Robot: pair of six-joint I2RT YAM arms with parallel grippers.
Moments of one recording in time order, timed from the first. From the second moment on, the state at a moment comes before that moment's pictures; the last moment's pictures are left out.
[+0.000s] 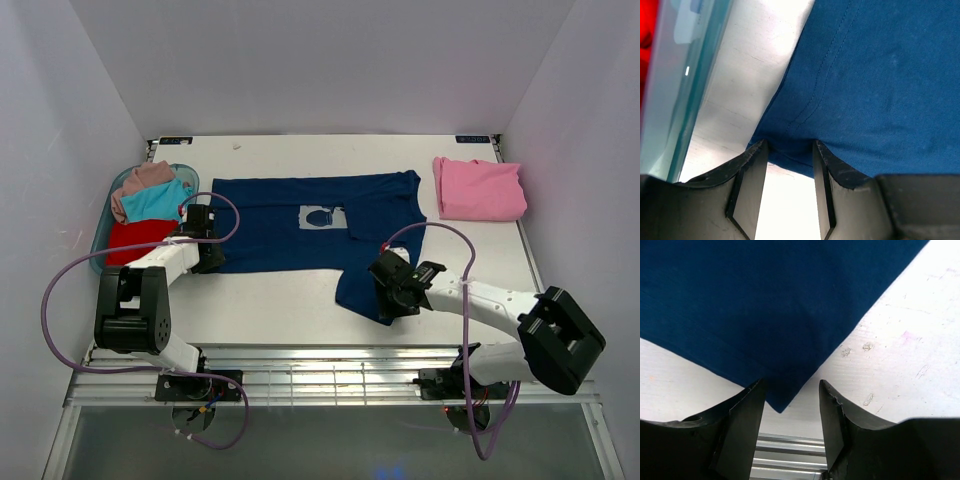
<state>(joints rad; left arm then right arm) -0.05 1.53 0.79 -0.34 -0.27 -0.37 0.84 1.30 0.69 -0.64 0.21 0.62</state>
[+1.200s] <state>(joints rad) -0.03 1.51 0.79 -0.40 -0.28 -0.38 0.85 1.26 0.67 -0.70 0.20 0.66</state>
